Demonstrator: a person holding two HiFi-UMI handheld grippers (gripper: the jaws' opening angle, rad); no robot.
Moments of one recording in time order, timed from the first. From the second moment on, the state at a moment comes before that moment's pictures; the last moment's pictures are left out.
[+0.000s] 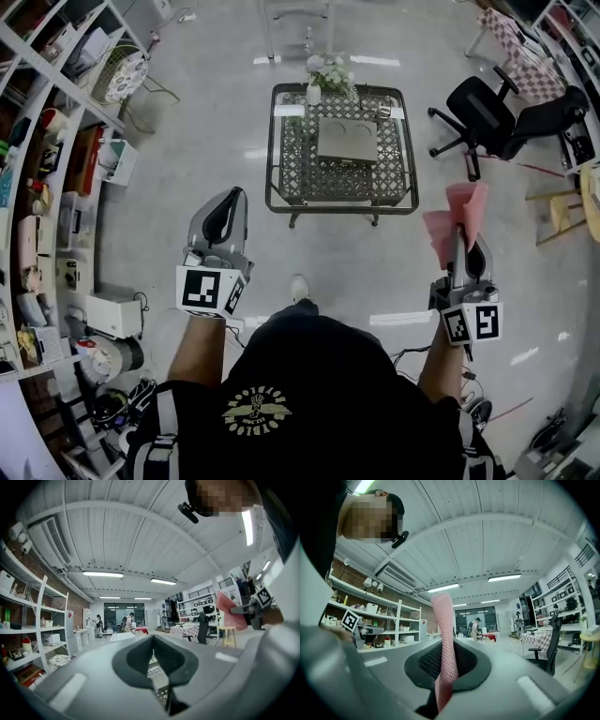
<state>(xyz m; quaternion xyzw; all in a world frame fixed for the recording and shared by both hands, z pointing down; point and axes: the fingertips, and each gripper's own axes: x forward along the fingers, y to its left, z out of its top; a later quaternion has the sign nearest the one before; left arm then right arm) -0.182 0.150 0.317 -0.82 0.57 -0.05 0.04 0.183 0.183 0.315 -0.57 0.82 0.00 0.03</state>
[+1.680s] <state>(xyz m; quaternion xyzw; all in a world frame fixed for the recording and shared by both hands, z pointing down) -0.141 -0.028 0.331 -0.84 0.54 -0.03 0.01 0.204 0.026 0.315 -0.57 0.82 -0.02 0.04</state>
